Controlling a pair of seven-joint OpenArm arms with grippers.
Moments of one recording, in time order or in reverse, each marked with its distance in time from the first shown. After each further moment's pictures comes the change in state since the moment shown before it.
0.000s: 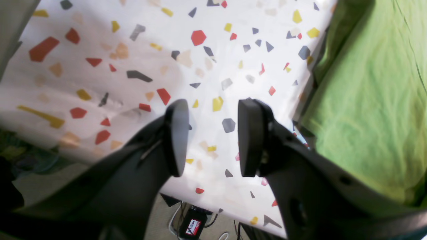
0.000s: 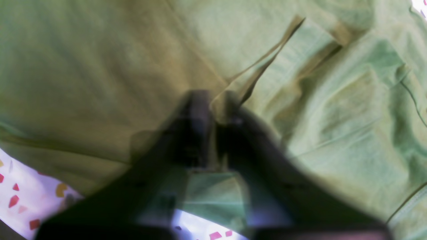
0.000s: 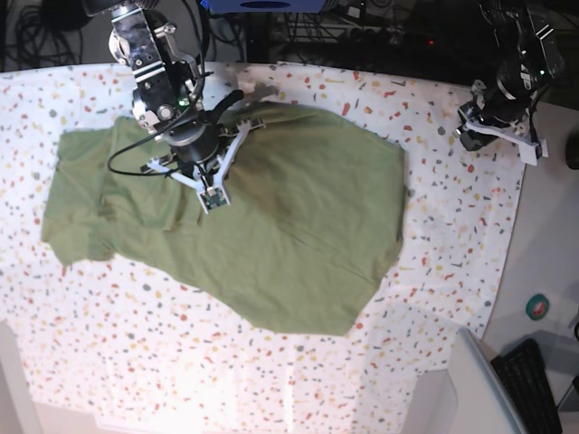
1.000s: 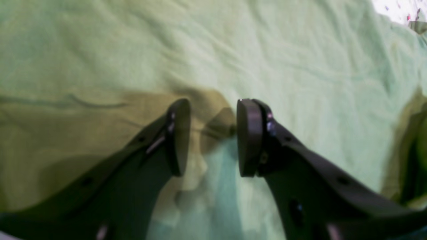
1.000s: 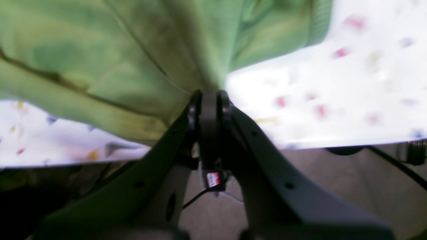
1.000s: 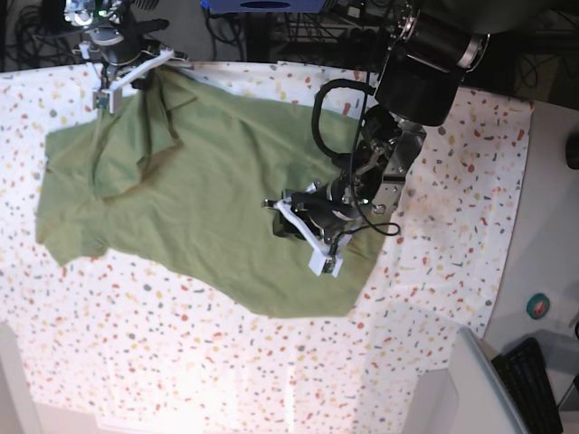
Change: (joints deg) left arm -35.6 5.3 48.9 -39.8 8.3 -1.4 -18.3; right arm -23.9 -1.4 22.8 7.1 18.7 0.0 7.6
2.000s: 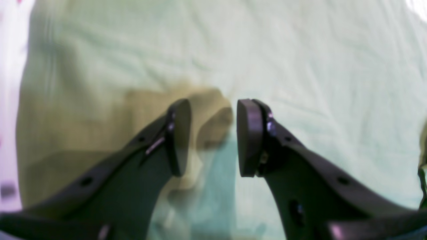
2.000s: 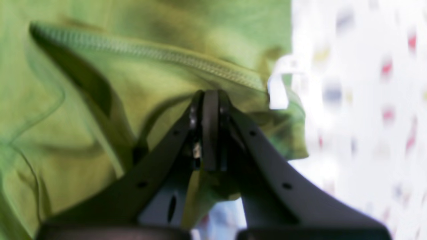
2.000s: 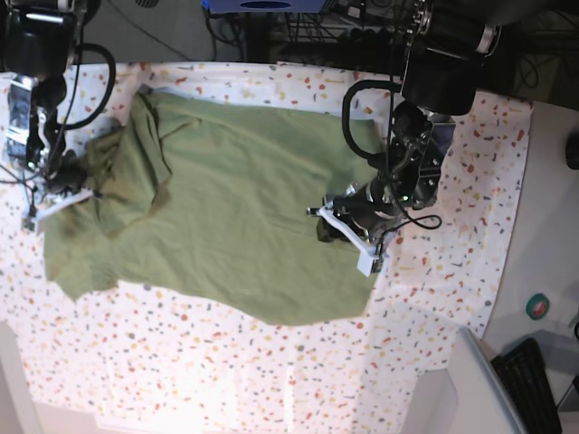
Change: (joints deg) left arm 1.5 -2.5 -9.1 1.1 0.9 0.1 0.4; right arm 38.4 11.8 11.2 -35.2 1.7 0.3 -3.3
